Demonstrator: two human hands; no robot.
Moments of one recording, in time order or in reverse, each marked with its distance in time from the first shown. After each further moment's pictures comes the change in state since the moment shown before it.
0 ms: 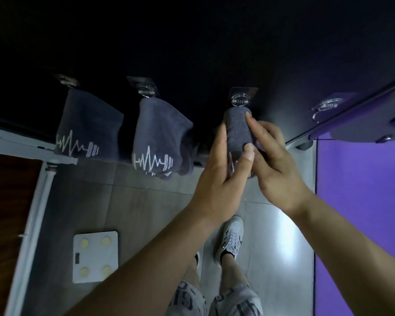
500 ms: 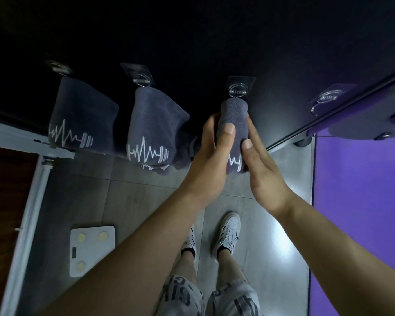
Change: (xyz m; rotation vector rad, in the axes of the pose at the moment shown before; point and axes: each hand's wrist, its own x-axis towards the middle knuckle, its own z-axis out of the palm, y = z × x) left_hand 0.013 0.001 -0.009 -0.034 0.073 -0.116; right_hand -0.011 0.001 0.015 0.272 -0.082 0.241
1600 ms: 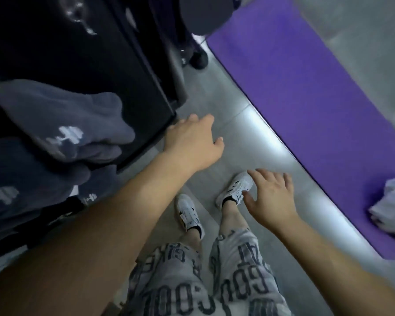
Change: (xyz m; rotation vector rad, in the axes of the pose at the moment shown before) left_hand -0.054 -0.049 0.153 1.581 -0.850 0.373; right_hand -0.270 0.162 -0.002 -0.873 0.595 0.759
